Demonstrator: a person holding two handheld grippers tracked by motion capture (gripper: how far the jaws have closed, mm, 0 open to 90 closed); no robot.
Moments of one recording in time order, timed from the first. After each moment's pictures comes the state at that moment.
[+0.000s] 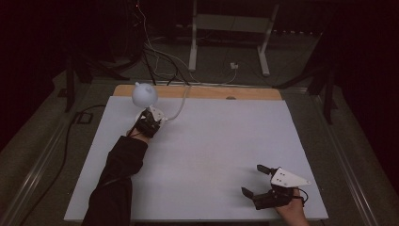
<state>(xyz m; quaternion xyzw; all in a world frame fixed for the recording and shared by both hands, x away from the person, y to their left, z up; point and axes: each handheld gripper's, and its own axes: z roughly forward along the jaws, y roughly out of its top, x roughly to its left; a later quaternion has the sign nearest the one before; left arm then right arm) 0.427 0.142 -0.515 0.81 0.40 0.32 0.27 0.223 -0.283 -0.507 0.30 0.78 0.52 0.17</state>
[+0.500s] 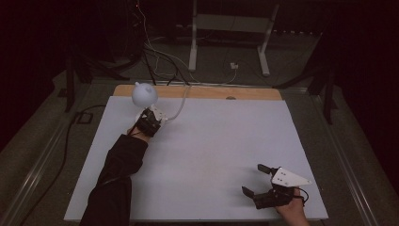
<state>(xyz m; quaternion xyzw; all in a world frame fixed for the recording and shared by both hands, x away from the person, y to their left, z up) 0.426 0.140 -0.509 0.82 0.38 0.33 0.27 0.224 -0.285 -0.506 0.30 0.78 0.52 0.17</state>
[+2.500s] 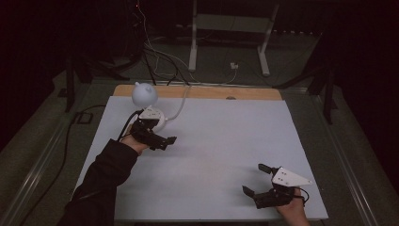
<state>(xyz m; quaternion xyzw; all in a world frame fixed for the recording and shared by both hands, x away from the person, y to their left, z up) 0.356 0.147 -0.430 0.84 0.33 0.12 0.41 0.224 -0.286 -0.505 0.30 0.78 0.52 0.18</state>
